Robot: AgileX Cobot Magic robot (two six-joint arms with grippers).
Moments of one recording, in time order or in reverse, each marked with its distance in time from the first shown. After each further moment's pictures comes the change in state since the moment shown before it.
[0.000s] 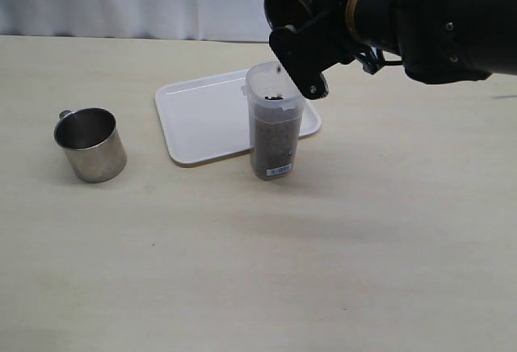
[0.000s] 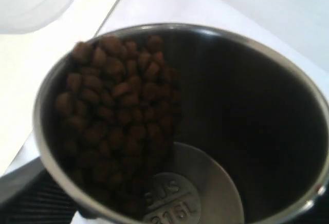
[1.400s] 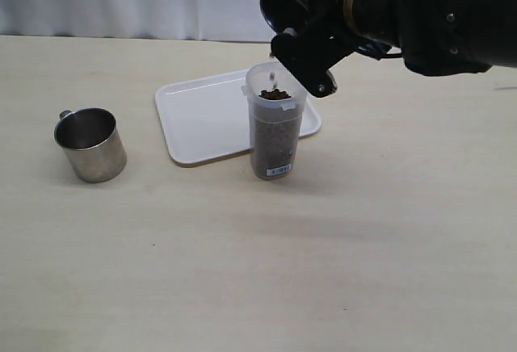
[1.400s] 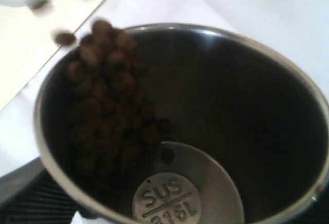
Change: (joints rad) left arm 0.000 0.000 0.000 0.000 0.000 0.000; right arm 0.000 0.000 -0.022 0.000 -0.020 -0.175
